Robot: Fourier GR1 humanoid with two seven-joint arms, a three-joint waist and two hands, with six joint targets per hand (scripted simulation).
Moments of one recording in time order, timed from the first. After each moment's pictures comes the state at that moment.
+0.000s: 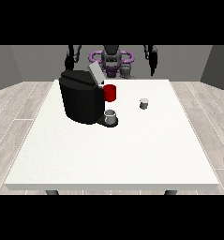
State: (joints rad) left arm 0.02 0.09 -0.01 -1.56 -0.02 -0.02 -0.03; right arm 0.02 -0.06 0.01 -1.53 0.04 -0.04 0.04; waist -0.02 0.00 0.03
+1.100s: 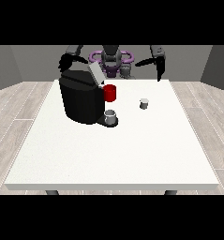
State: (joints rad) left arm -0.24 0.25 0.11 -1.36 -0.05 -0.10 -0.06; right arm -0.05 -0.01 -0.02 -1.54 -0.01 -0.12 -0.11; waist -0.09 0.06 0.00
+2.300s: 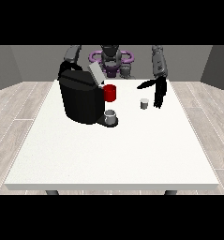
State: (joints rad) left arm -0.52 0.36 0.11 -0.85 -0.24 -0.09 -0.10; right arm -0.19 -0.03 -0.02 -1.46 0.02 -0.14 -0.05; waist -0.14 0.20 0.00
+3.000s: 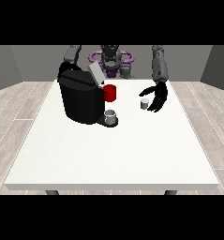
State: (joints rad) left arm -0.59 0.41 0.08 -0.66 -0.40 -0.03 -0.16; right arm -0.22 -0.02 -0.01 -1.46 0.03 -0.16 -0.01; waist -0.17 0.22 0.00
